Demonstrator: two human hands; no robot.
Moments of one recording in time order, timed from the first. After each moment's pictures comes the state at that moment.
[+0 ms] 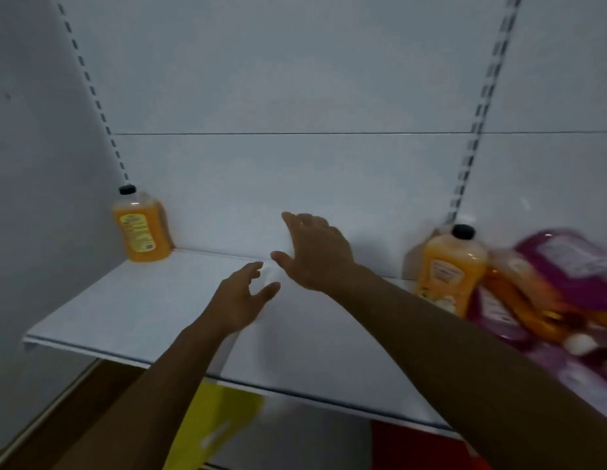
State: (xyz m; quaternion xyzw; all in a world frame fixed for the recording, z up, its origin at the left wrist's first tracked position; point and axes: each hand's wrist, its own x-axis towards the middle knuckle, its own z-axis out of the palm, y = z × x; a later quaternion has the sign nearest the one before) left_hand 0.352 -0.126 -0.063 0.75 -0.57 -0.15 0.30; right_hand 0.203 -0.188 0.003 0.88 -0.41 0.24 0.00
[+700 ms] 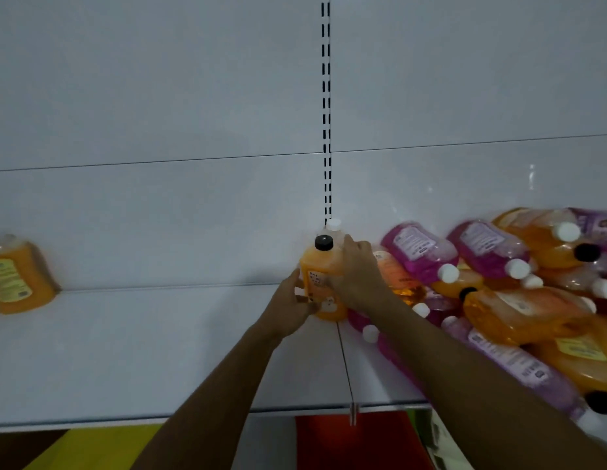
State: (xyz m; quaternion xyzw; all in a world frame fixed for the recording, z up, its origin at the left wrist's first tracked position) left_hand 0.125 -0.186 -0.068 0.53 -0.67 -0.36 0.39; right_hand -0.020 -0.203 -0.027 0.72 -0.60 0.33 -0.13
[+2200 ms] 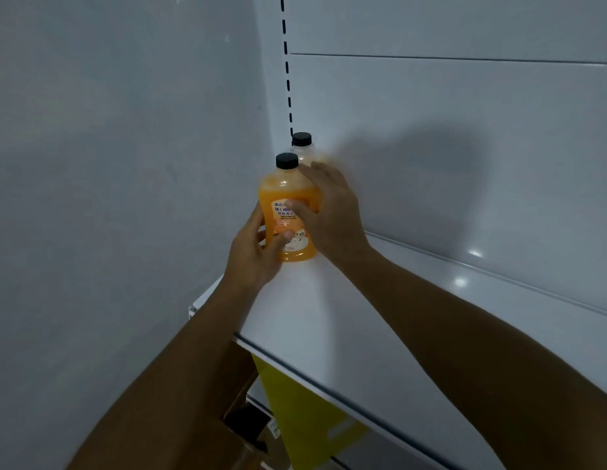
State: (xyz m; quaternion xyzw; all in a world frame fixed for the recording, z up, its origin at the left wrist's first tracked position) left_hand 0.642 -0.124 -0.104 0.66 -0.46 -0.14 0.58; right_hand 0.530 -0.217 -0.047 0.82 -0.23 0.45 -0.26
